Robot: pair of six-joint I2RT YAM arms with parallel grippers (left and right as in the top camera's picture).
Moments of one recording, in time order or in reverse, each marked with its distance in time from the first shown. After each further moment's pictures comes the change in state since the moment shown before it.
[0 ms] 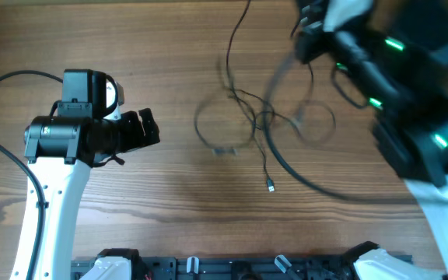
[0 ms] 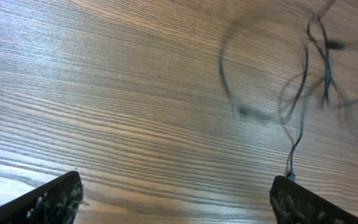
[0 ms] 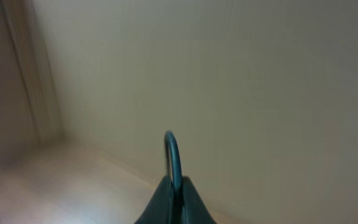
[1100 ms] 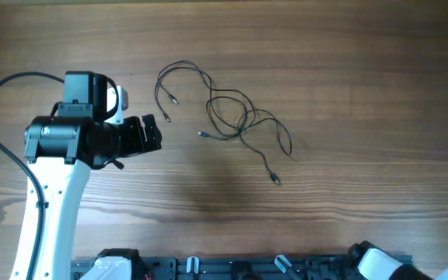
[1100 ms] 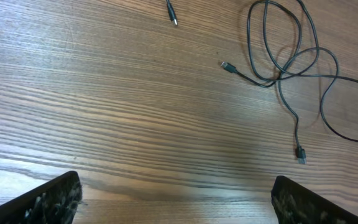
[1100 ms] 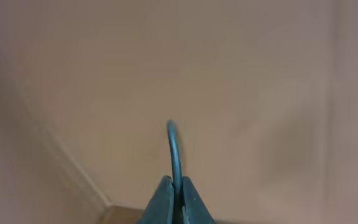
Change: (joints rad) left arm 0.000 0.000 0.000 -0.047 0.035 0.054; right arm -1.073 0.054 0.007 -0.155 0.697 0.505
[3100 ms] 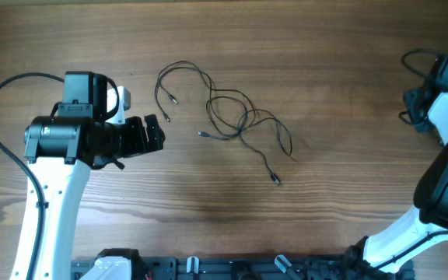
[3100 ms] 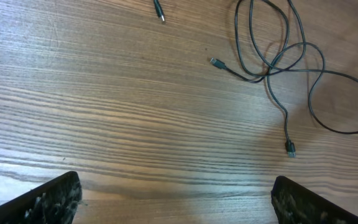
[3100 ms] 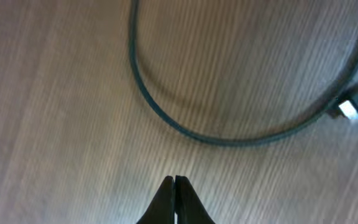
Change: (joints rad) left arm 0.000 0.000 0.000 -0.002 0.042 0.007; right arm 0.208 0.566 -0.543 0.179 -0.380 0.408
